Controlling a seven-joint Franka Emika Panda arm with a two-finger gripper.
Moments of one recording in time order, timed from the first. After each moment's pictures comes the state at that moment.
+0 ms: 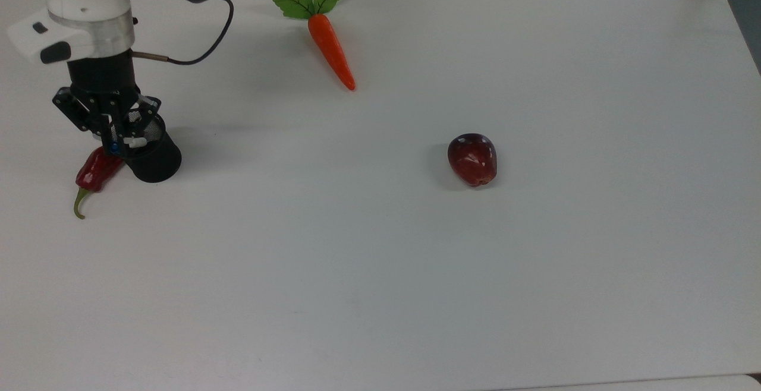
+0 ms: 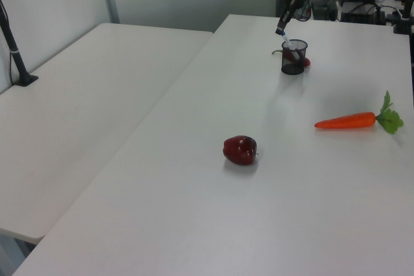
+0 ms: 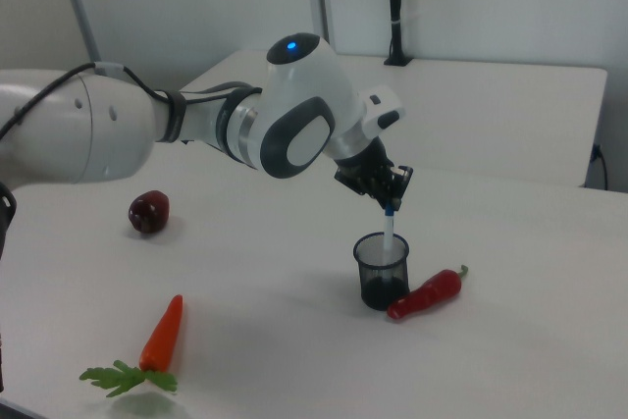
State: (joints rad) arm -0.31 0.40 0.02 -1.62 -0.06 2.47 -0.32
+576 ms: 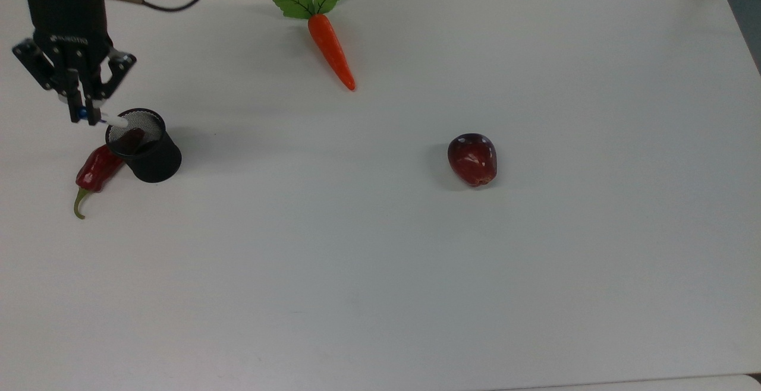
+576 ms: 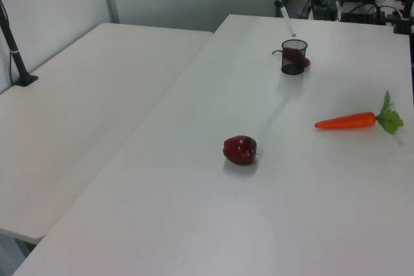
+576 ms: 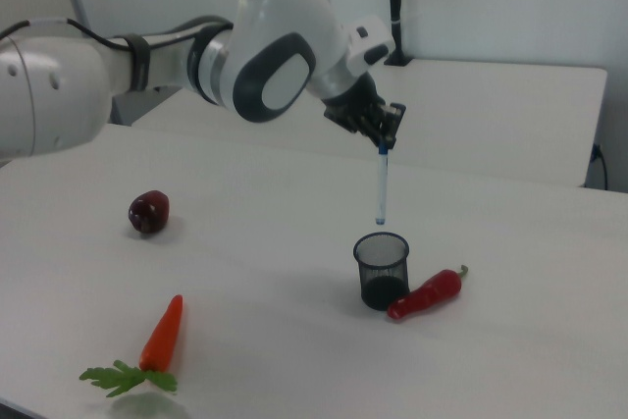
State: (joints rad) arm -0.31 0.30 0.02 -1.55 0.03 2.40 -0.31
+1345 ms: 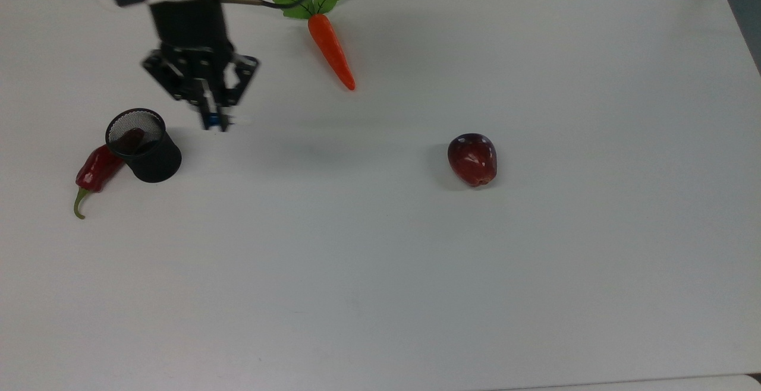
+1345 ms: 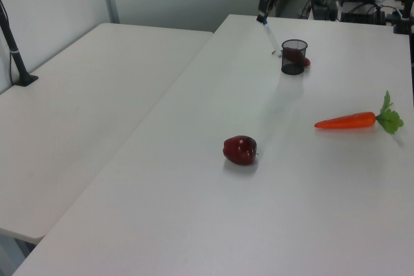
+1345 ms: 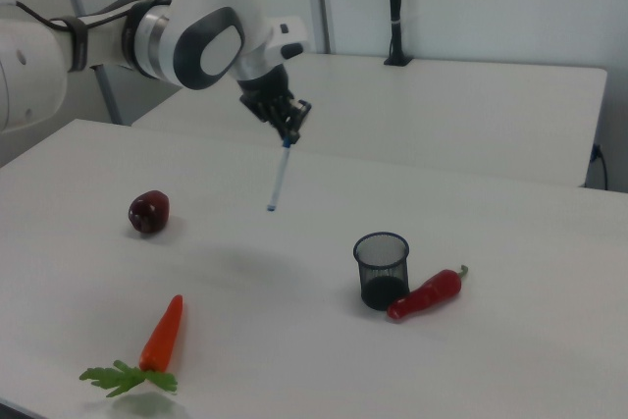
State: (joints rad) arm -0.11 0.28 0.04 -1.54 0.05 2.19 -0.05
